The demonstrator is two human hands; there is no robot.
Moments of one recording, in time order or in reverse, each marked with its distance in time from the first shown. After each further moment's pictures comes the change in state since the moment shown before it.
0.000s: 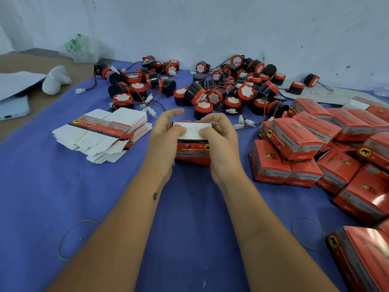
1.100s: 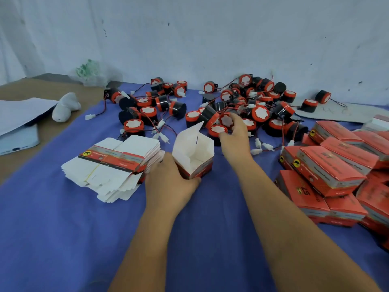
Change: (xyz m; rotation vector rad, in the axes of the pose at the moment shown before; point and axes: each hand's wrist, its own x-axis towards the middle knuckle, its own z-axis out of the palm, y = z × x) left_hand 0.022 -0.017 -0.034 1.060 0.100 0.057; right_hand 0.127 0.027 -0.008 -0.593 0.192 -0.108
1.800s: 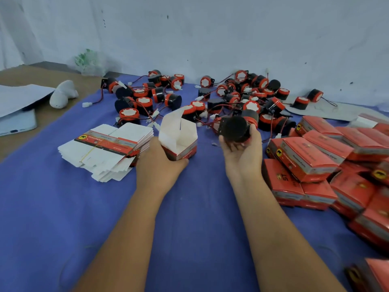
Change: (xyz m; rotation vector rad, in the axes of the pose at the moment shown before) left_hand -0.003 0.003 -0.004 -0.150 0.044 -0.073; right_hand -0.068 -0.018 -0.038 1.216 0.180 0.442
